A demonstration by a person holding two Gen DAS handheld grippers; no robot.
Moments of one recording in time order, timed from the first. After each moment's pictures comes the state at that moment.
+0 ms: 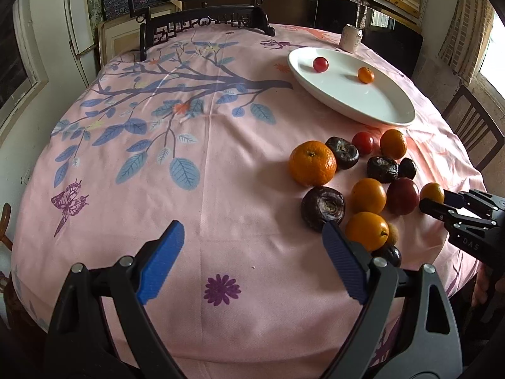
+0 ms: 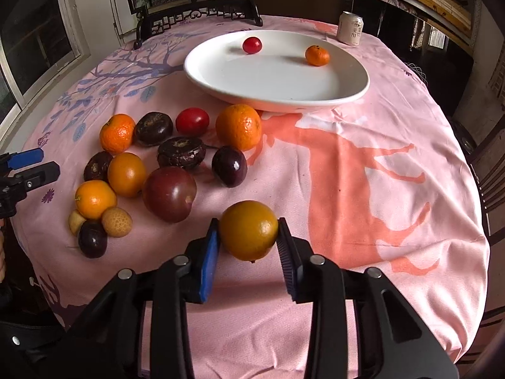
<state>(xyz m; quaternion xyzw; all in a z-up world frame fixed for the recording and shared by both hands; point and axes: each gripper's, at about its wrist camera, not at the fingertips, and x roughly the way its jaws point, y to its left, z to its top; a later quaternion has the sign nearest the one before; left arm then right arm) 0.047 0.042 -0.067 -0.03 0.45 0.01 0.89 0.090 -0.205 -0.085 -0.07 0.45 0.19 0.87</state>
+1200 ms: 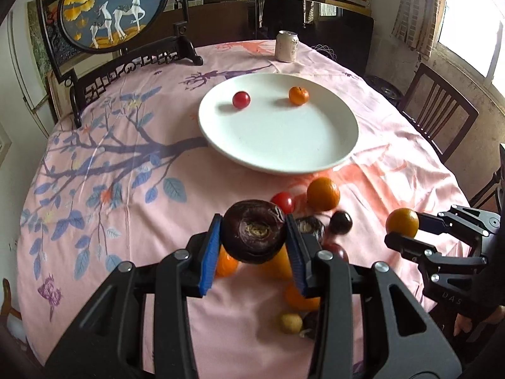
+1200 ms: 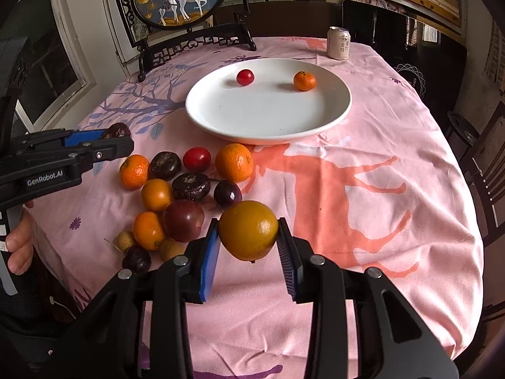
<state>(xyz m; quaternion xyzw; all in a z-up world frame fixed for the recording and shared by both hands) 0.122 -0.042 -0.015 0.04 0.43 -0.08 0.90 0.093 -0.227 -0.048 -0.02 0.43 0.20 0.88</state>
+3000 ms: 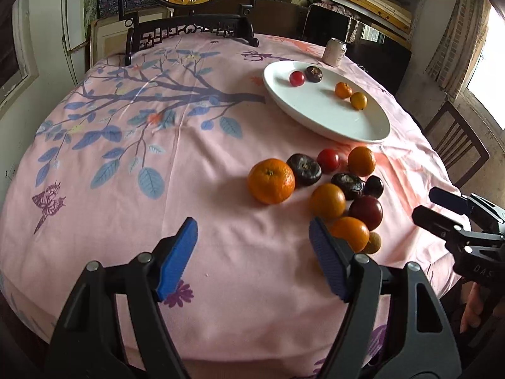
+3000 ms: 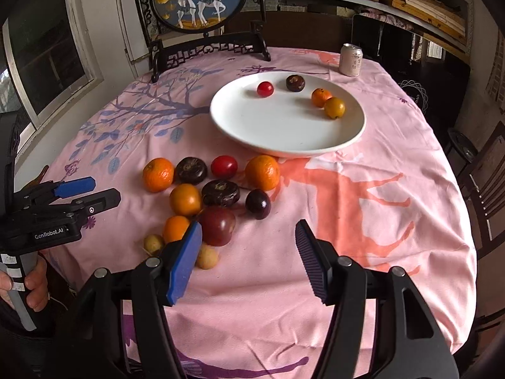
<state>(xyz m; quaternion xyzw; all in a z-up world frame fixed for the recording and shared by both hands) 0.043 0.023 -0.053 -0.07 0.43 -0.02 0.90 0.068 -0.196 -0.040 -0.04 0.42 0.21 0.88</state>
